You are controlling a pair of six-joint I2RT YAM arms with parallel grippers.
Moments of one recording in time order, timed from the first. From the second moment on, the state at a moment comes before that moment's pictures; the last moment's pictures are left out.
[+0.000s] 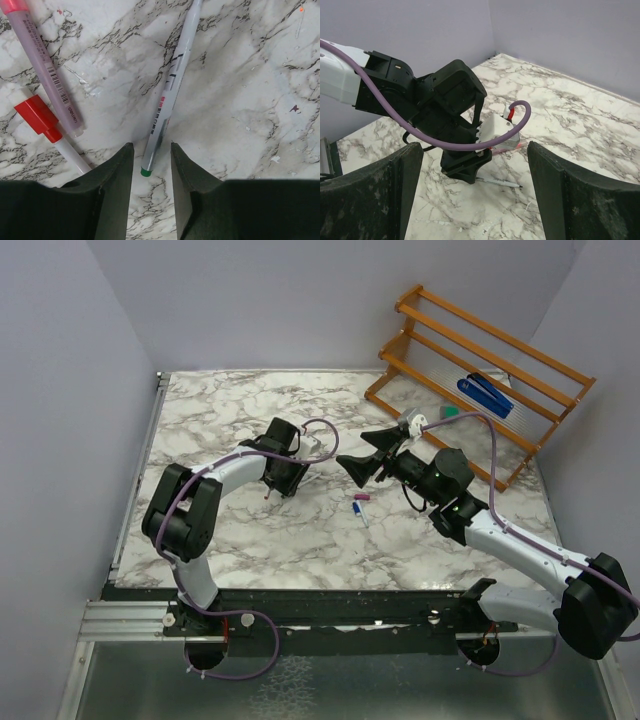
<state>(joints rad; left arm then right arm) -0.45 1.78 1.13 -0.45 0.17 0.20 0.65 1.14 0.68 0.59 -0.24 0.17</state>
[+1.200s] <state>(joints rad) -0.43 1.44 1.08 -0.39 0.41 0.09 0.48 1.49 0.58 1.09 -0.39 0.80</state>
